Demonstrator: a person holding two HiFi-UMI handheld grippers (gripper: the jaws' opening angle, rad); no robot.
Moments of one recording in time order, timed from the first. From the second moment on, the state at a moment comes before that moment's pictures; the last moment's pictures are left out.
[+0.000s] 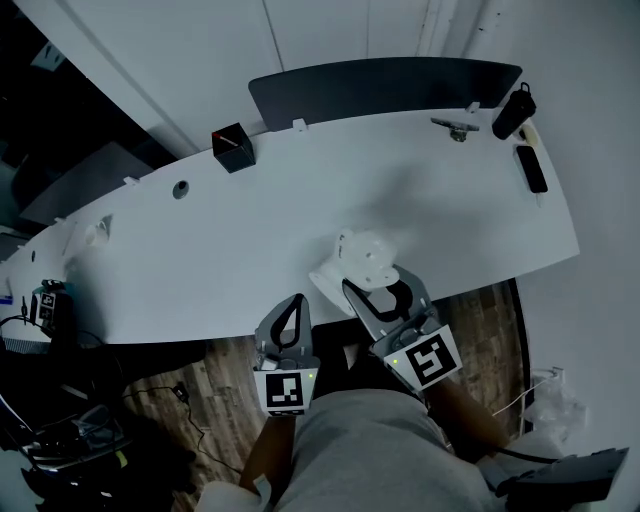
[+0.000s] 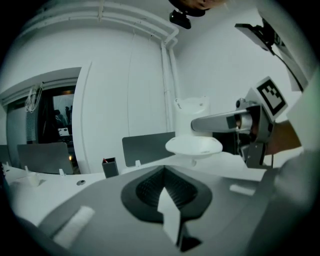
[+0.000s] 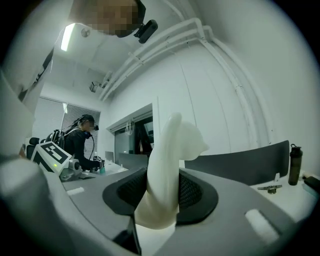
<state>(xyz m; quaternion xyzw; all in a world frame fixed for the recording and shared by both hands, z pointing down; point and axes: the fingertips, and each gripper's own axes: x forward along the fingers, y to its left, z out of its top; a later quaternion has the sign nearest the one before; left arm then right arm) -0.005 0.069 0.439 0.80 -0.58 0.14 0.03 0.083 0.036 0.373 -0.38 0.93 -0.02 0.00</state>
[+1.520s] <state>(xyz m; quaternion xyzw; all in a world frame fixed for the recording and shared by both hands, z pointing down) -0.024 0.074 0.356 0.83 -0.55 0.07 0.00 0.047 0.072 0.335 -0.41 0.91 0.02 0.00</state>
